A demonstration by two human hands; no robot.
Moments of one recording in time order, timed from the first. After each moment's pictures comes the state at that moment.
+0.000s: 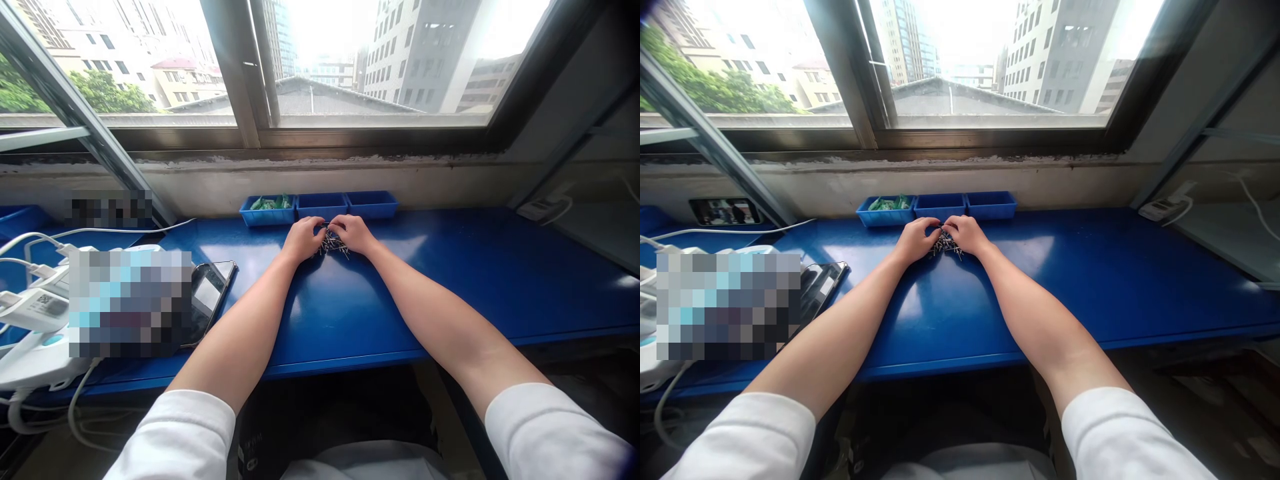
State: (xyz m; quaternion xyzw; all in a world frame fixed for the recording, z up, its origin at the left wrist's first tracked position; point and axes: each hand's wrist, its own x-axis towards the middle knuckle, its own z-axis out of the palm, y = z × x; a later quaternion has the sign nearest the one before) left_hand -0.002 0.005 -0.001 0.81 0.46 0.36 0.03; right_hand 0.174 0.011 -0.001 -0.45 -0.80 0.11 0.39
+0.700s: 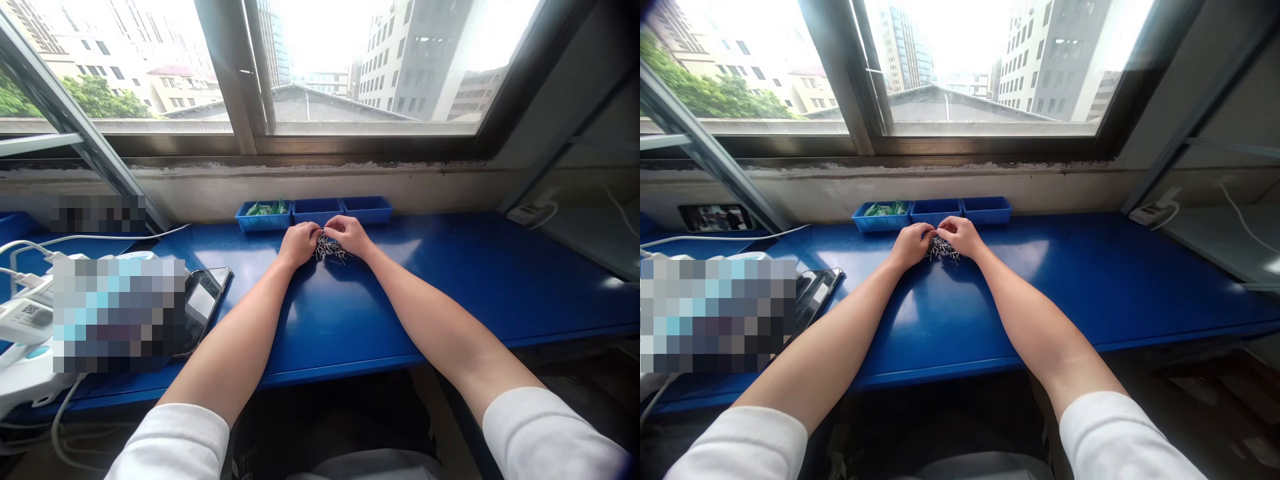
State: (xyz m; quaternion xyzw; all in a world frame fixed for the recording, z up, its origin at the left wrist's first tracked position) left_hand -0.002 0.006 0.003 0.81 0.46 0.35 0.01; right_hand 0.167 0.004 0.007 -0.41 -0.72 0.27 0.49
